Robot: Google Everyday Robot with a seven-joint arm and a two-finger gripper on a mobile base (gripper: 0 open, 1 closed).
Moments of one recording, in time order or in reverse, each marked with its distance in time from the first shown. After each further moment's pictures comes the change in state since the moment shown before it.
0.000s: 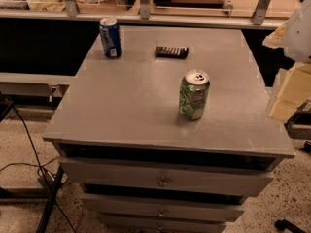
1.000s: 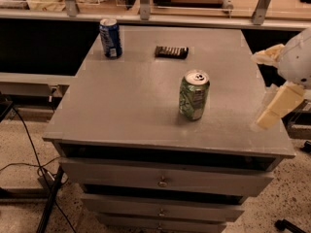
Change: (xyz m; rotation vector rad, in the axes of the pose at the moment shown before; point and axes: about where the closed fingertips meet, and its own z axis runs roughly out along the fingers) arm 0.004 -0.012 0.054 -0.034 -0.294 0.009
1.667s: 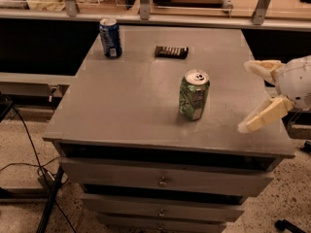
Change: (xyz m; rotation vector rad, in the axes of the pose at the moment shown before) arm 0.000 -0.011 0.033 0.013 -0.431 0.040
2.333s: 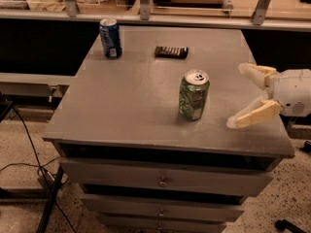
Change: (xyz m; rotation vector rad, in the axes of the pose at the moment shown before) arm -0.006 -0.005 0.016 0.027 -0.278 0.101
